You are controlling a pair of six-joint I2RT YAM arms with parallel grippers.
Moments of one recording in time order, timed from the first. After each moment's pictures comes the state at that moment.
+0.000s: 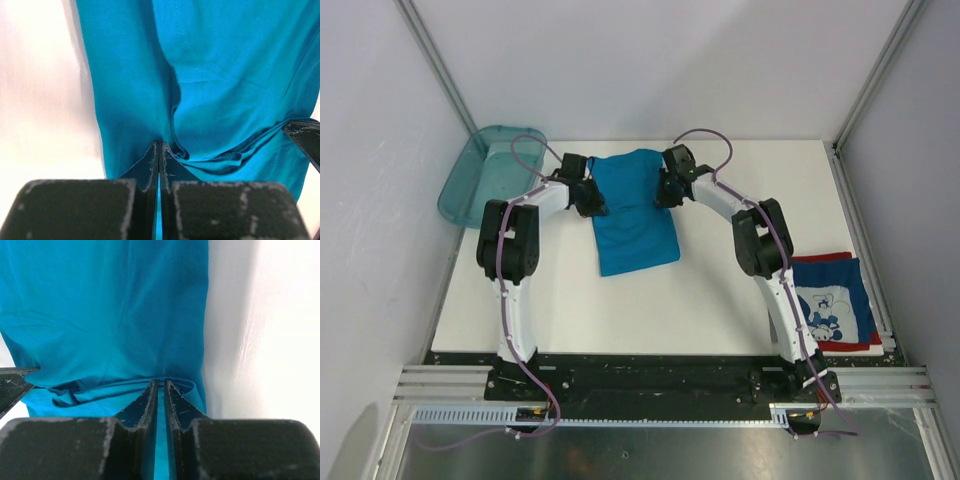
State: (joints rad) left arm -0.20 2.15 1.53 -0.34 0.16 -0.57; right arm 0.48 2.45 2.05 -0.47 -0.10 0.57
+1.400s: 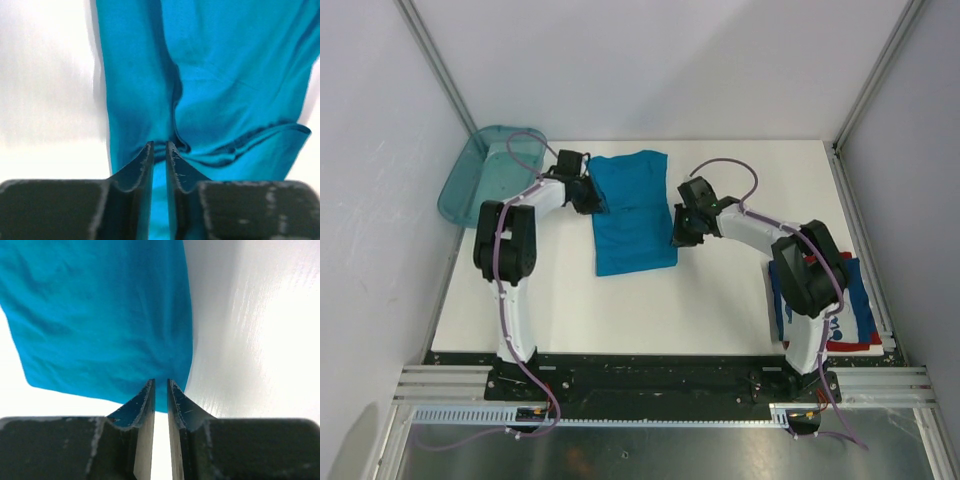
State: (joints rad) left arm -0.18 2.15 1.55 -0.36 0.19 -0.54; right arm 0.55 1.92 1.33 -0.40 -0.10 0.62
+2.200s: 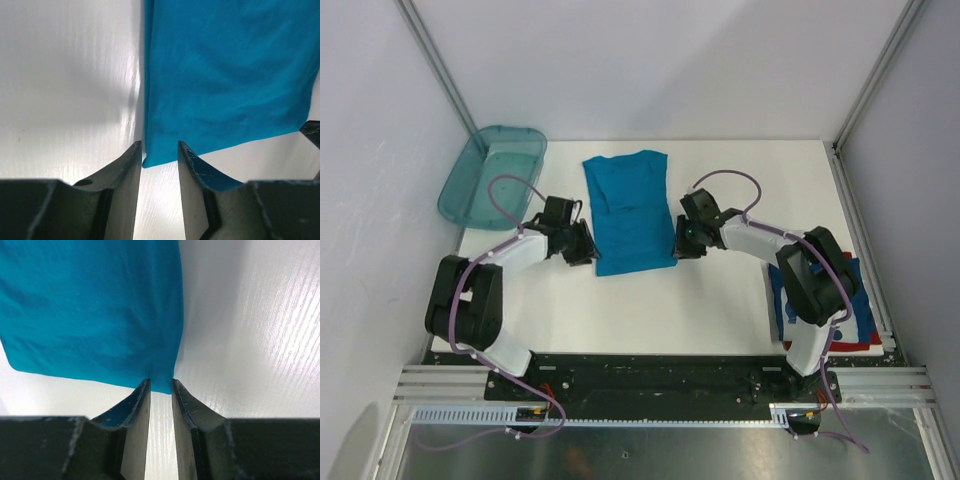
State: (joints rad) left arm -0.25 1.57 0.91 -0.35 0.19 -0.60; right arm 0.57 1.83 1.20 -0.36 -0.10 0.65
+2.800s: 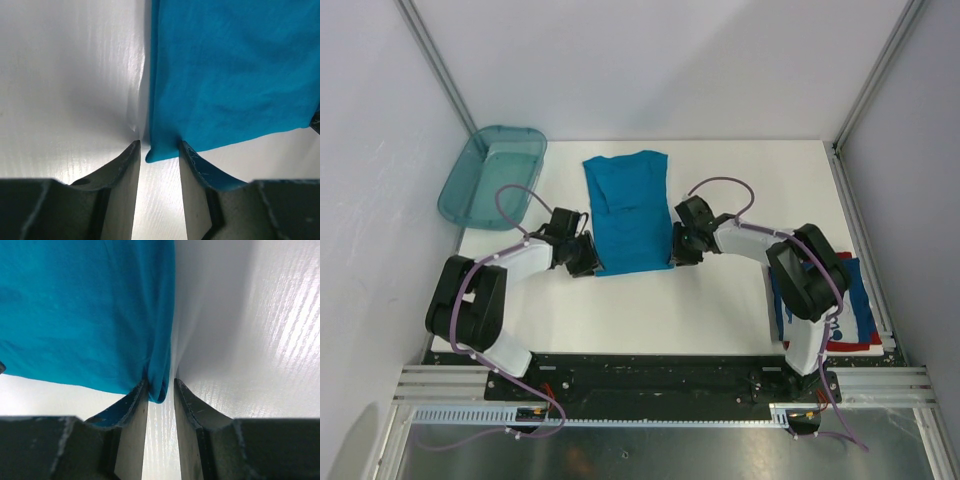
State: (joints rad) left arm -0.29 1.57 0.81 -0.29 0.18 -0.63; right arm 0.60 1.87 1.18 -0.32 -0.09 0.67
